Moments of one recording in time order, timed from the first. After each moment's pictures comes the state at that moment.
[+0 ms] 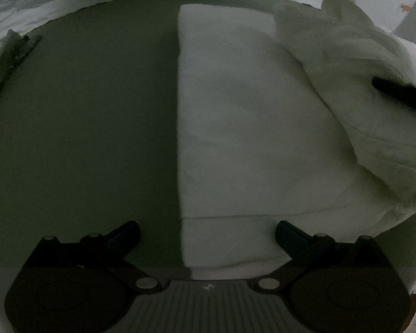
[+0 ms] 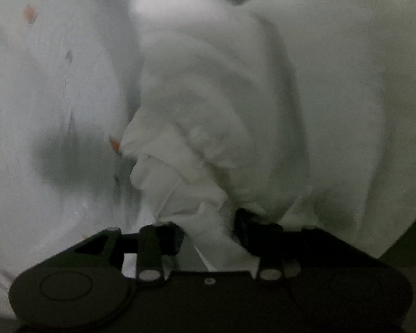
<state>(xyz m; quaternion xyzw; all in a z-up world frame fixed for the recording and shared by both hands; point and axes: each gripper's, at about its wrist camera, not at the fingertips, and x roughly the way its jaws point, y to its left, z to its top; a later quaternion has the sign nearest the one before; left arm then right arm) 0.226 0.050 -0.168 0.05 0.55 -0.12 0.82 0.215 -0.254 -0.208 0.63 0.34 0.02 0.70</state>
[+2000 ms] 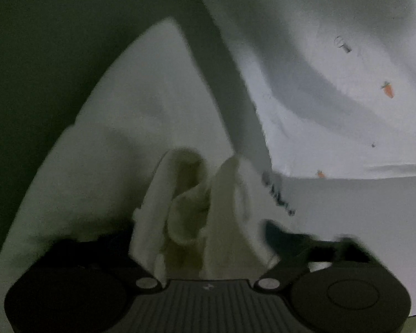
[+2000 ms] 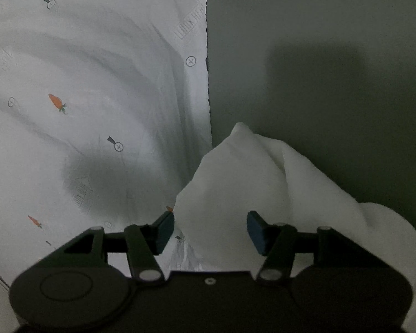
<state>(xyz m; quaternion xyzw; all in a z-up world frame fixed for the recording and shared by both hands) 0.386 0.046 -0.197 -0.43 0.52 -0.23 0.70 0.274 -0.392 -0.246 0.73 0.22 0.06 0.64</state>
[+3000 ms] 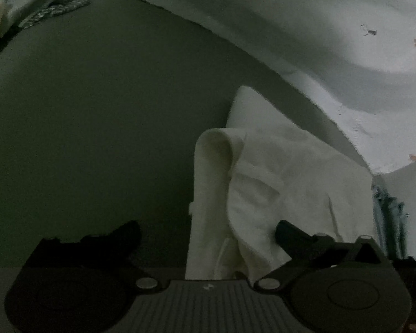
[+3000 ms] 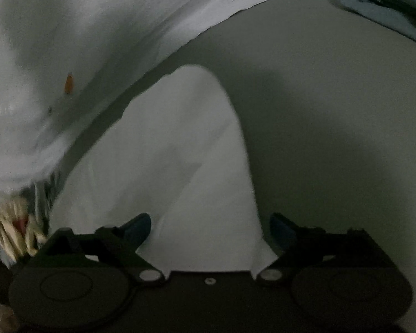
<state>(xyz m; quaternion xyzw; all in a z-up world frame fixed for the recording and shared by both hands) 0.351 0.095 -0.201 -0.22 0.49 -0.11 0.83 0.327 -0.315 -0.197 0.29 0.46 0.03 0.84</state>
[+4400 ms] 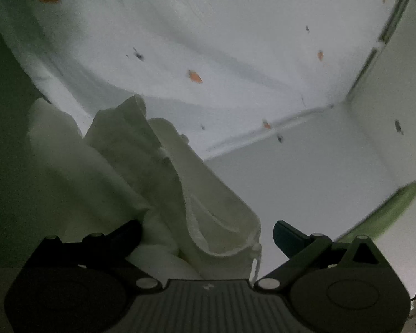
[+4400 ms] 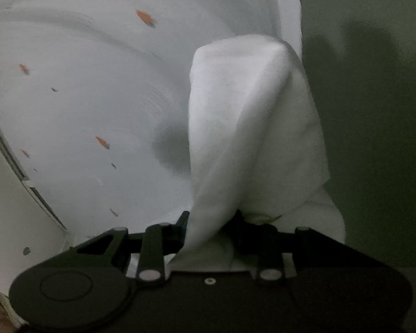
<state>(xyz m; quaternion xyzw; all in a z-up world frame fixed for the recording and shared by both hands) 0.321 0.067 -0.079 -0.46 0.31 -0.53 0.64 0.206 -0.308 -0.131 0.71 0.18 0.23 0.64</state>
